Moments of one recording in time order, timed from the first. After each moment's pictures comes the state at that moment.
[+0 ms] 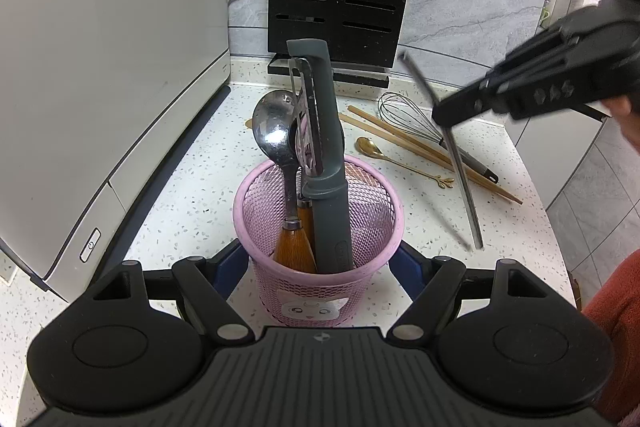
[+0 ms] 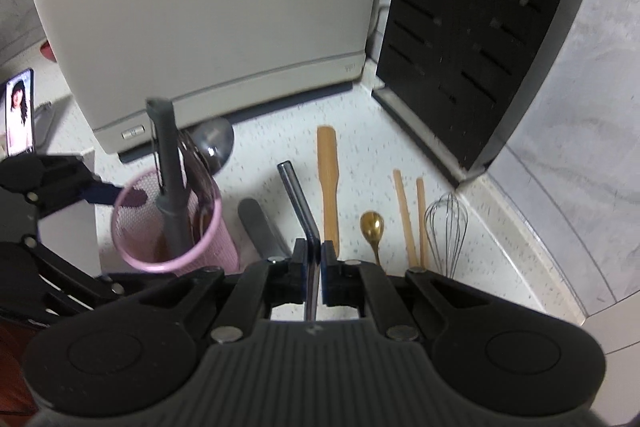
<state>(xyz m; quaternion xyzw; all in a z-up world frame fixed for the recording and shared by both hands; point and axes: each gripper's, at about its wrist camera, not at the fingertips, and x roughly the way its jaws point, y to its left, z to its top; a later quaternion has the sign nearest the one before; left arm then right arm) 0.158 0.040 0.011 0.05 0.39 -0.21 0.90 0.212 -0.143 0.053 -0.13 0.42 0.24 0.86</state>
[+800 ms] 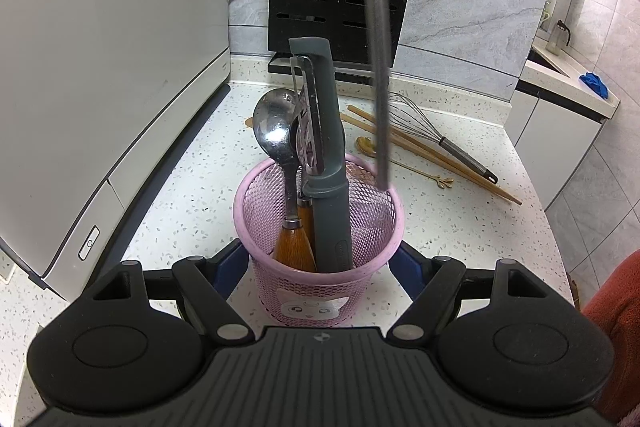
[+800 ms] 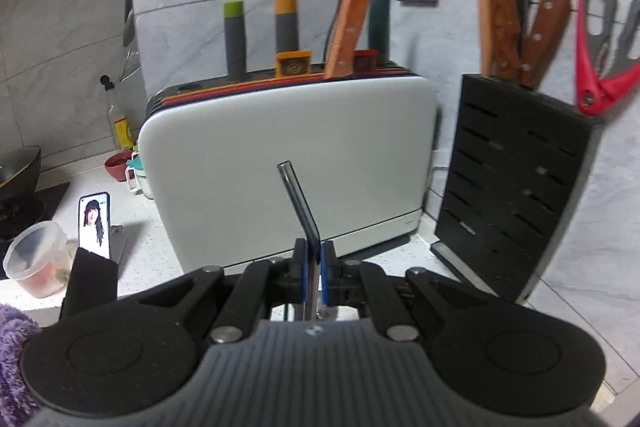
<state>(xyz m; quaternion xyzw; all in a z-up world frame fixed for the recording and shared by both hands) 0.158 0.041 0.011 0.05 0.39 -0.21 0.89 0.181 -0.112 0.121 -0.05 0.25 0.32 0.91</state>
